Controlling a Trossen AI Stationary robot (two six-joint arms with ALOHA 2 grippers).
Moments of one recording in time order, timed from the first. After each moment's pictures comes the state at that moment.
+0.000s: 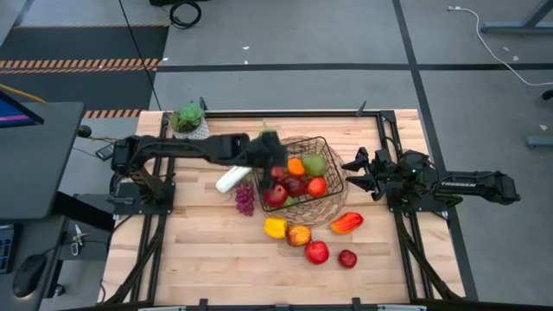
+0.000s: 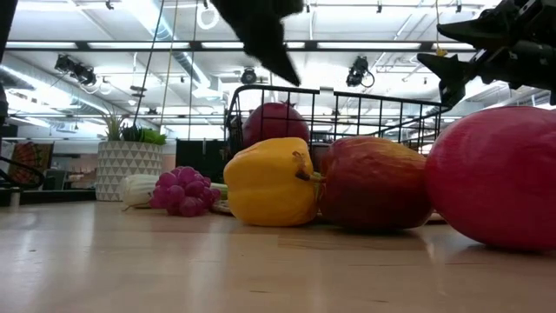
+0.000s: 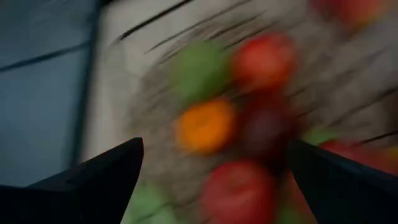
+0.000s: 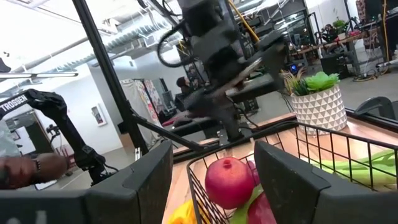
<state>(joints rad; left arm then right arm) 0.05 1.69 1.45 -0.54 -0.17 0.30 -0.22 0.29 0.01 0.50 -0.28 0.40</state>
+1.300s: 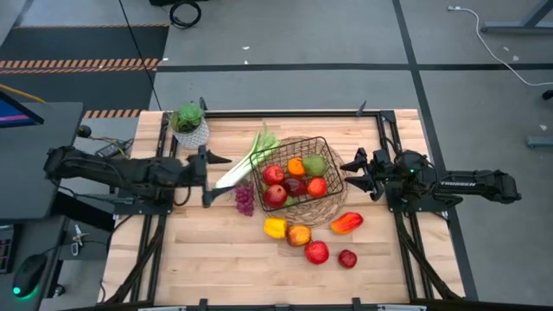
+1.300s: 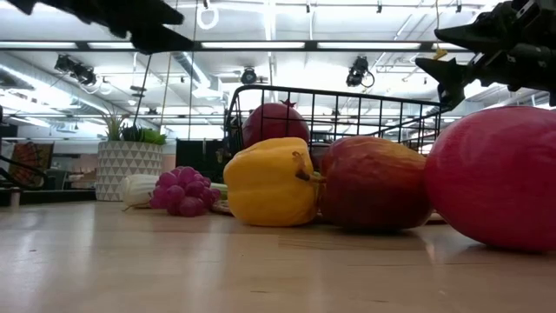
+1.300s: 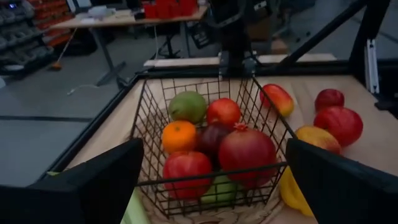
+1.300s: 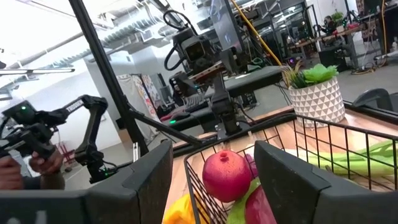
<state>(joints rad) -0.14 0.73 0.53 -0.02 -0.34 0.01 -0.22 0.32 0.01 0.50 -0.28 0.40</state>
